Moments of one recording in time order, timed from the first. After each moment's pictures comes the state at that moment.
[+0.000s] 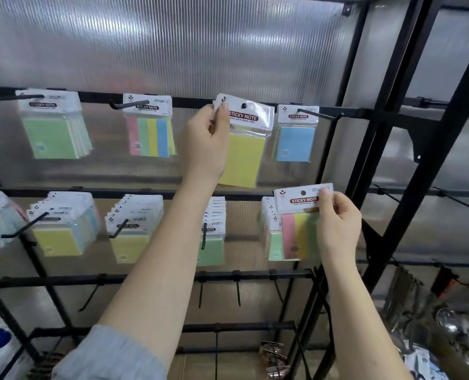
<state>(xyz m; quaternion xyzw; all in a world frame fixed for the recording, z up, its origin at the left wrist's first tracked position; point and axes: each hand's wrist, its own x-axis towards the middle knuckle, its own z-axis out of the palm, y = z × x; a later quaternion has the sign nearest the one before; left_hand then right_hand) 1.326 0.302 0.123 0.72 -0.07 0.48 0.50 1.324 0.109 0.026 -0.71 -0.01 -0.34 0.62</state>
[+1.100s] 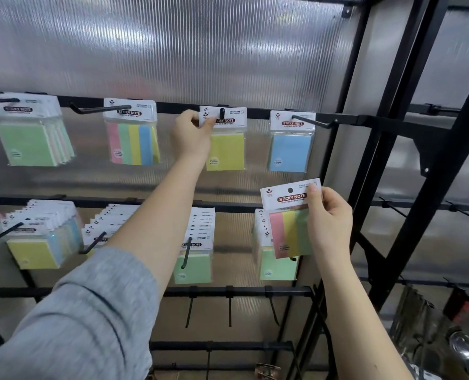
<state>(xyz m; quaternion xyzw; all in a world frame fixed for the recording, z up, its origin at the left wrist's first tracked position) 1.437 0.321 0.123 0.75 0.08 0.46 0.47 1.363 0.102 0.041 -0.71 -0.07 -0.30 0.63</state>
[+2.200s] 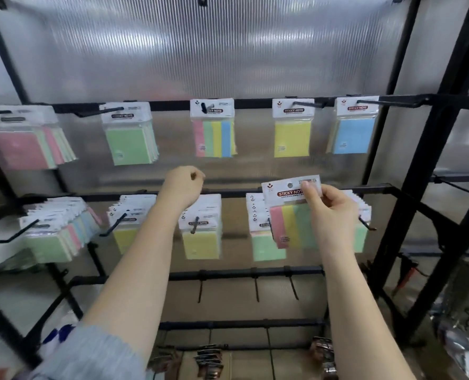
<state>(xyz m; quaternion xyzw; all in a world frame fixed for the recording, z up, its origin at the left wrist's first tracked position) 1.319 0.494 0.057 0.92 0.09 0.24 0.29 1.282 0.244 0.027 -0.68 -0.06 -0.27 0.68</state>
